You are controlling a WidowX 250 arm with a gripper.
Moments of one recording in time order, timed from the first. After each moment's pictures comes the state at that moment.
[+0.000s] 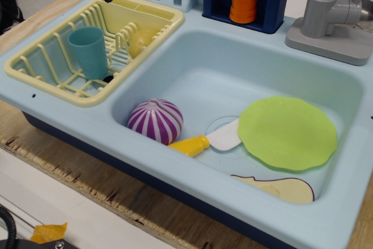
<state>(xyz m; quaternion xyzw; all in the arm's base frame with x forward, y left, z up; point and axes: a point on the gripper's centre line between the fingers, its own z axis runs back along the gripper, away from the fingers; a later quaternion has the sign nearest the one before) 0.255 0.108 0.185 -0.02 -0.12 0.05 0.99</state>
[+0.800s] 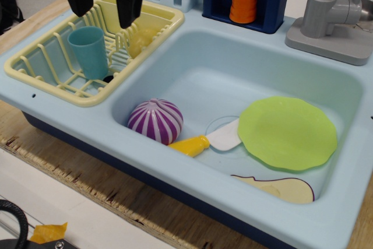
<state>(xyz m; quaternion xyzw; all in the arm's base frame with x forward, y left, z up) 0.261 0.096 0.156 0.04 -0.03 0.09 0.99</state>
